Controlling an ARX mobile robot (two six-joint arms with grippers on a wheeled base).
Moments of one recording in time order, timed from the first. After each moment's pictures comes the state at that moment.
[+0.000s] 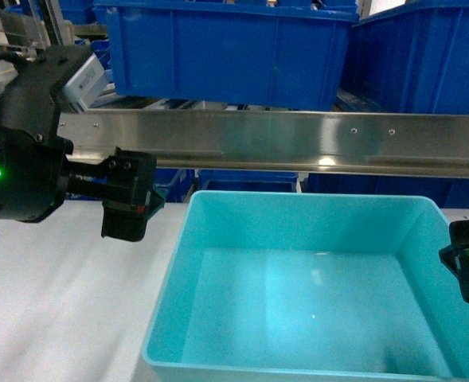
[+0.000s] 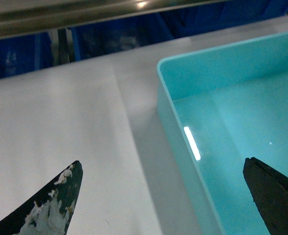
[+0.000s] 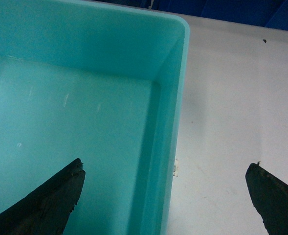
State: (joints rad) left arm -0.23 1.61 0.78 0.17 0.11 0.02; right arm 0.09 1.64 0.66 0.27 0.01 -0.04
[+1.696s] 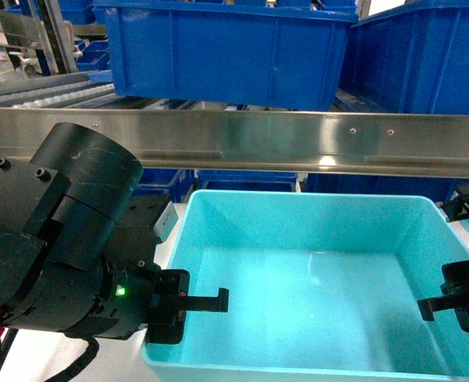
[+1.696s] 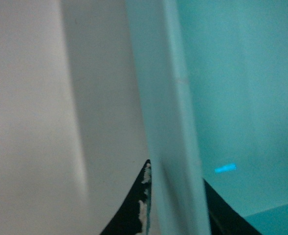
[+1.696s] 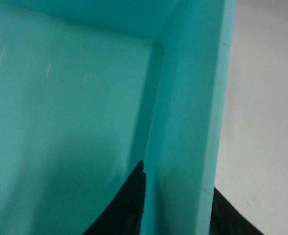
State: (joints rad) left arm -0.37 1.94 0.83 0.12 0.06 -0.27; right arm 0.09 1.94 0.73 0.36 0.05 -0.10
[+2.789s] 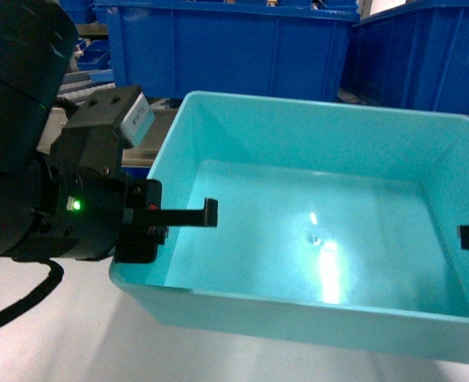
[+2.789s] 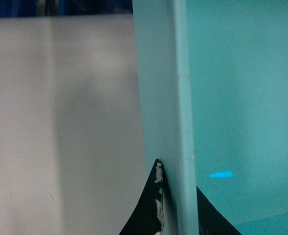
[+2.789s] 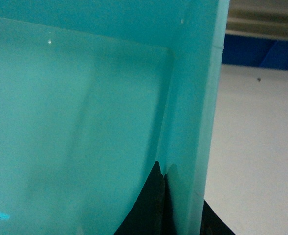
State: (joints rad) left arm -0.37 1.64 0.79 0.12 -0.02 -0.23; right arm 0.06 1.62 0.63 0.44 -0.02 0.00
